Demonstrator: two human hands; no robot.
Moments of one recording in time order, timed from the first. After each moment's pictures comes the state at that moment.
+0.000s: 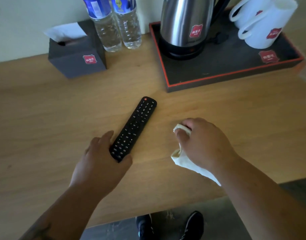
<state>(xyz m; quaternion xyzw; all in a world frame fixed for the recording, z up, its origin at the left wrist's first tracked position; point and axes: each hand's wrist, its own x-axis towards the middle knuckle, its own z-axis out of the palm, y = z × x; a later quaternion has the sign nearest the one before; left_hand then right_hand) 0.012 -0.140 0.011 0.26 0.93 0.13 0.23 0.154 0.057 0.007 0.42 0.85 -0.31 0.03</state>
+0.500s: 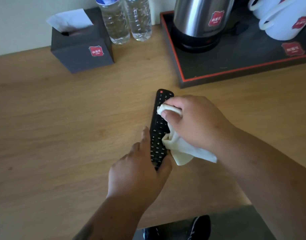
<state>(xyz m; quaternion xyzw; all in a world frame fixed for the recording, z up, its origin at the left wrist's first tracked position) 0.046 -0.116 -0.009 0.36 0.91 0.12 0.17 0.092 0.058 0.013 0.30 0.89 -0.34 -0.03</state>
